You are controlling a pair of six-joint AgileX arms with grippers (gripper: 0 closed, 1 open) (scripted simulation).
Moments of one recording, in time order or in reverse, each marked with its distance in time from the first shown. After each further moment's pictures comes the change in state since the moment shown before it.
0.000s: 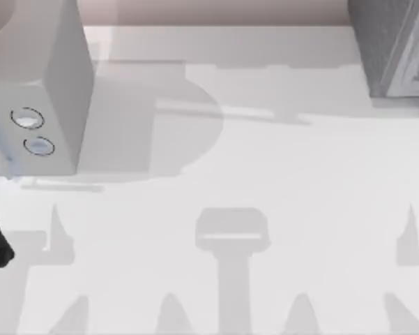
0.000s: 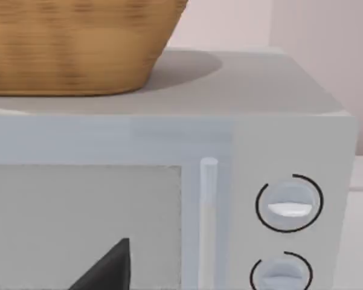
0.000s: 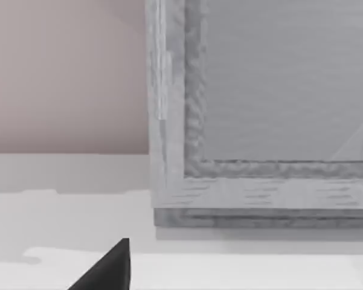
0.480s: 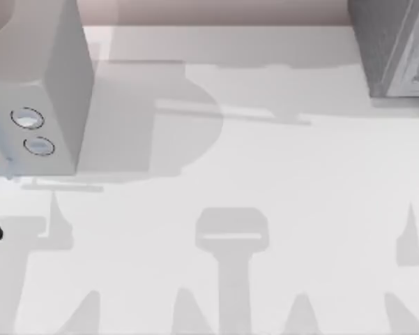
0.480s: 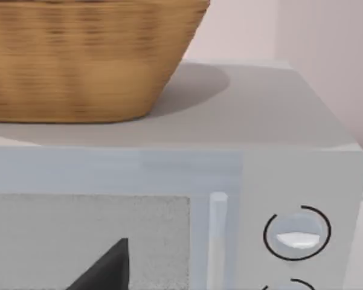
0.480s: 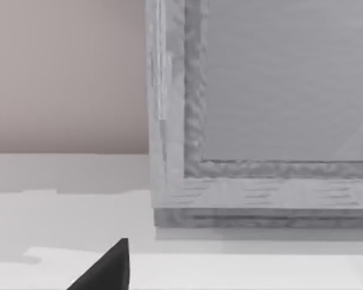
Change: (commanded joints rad) left arm 0.061 0.196 0.114 0.057 0.057 -0.001; right arm 0.000 0.000 0.000 0.000 0.000 0.000
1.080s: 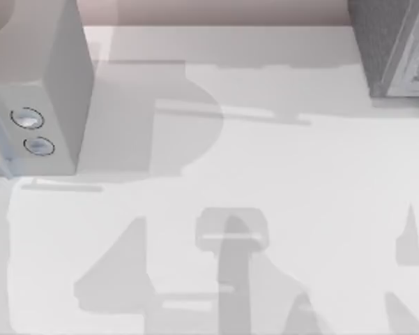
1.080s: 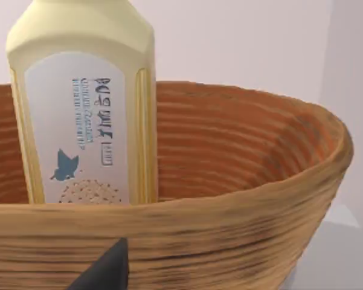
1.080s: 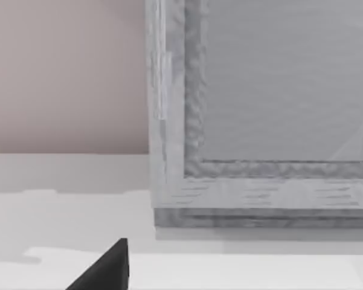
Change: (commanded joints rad) left arm 0.212 0.733 0.495 0.252 0.223 0.017; right arm 0.000 0.000 0.000 0.000 0.000 0.000
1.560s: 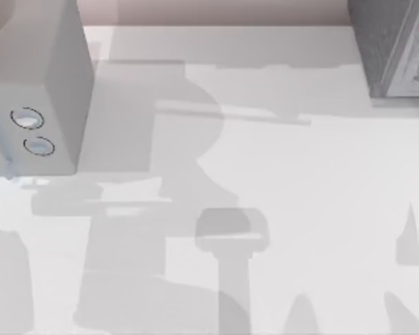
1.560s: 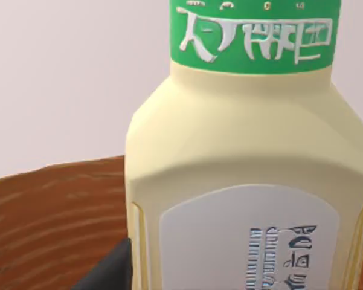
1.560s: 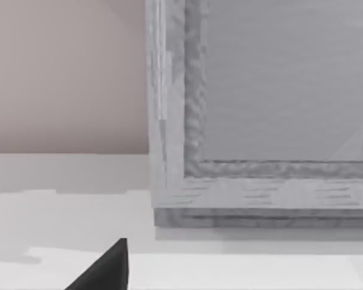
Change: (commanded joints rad) left arm 0.127 0.509 0.345 0.156 0.151 0.004; right arm 0.000 0.000 0.000 0.000 0.000 0.000
